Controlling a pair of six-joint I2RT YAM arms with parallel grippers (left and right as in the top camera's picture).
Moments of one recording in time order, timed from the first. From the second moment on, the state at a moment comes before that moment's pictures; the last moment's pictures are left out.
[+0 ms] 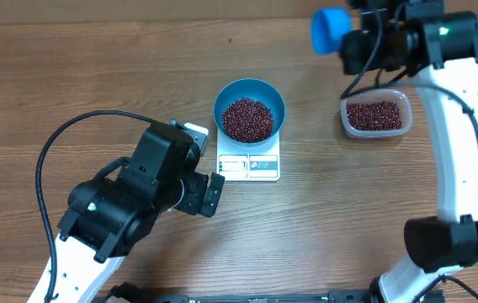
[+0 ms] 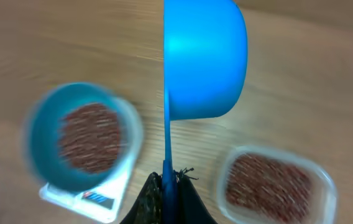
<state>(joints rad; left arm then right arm) -0.54 1.12 1.29 -1.18 -0.01 -0.19 0.16 1.84 2.13 -1.27 -0.19 -0.12</state>
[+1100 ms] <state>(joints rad) -0.54 1.12 1.29 -1.18 -0.01 -0.19 0.49 2.02 2.07 -1.32 0.01 -0.35</state>
